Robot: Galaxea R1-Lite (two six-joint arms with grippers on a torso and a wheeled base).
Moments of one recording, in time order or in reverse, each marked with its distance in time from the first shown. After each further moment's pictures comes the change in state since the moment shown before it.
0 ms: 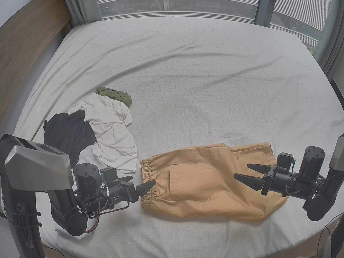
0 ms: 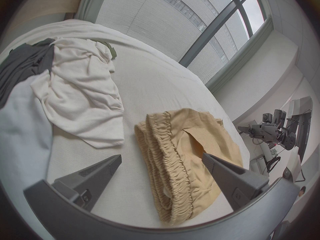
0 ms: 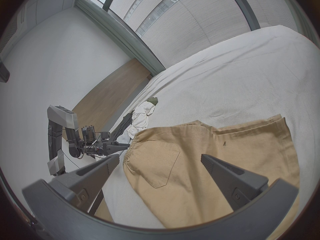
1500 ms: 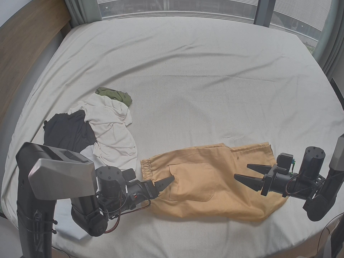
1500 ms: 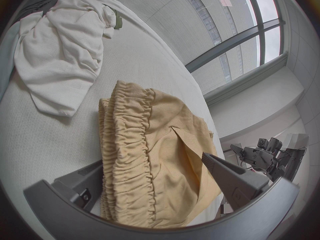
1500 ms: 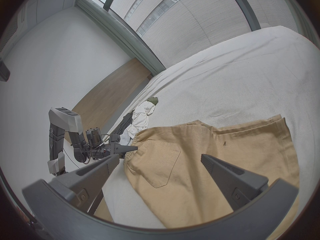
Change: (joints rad) left arm -0.101 0.113 -0.160 0.000 0.018 -0.320; right arm 0.004 -0.001 0.002 0.000 -0.001 -0.005
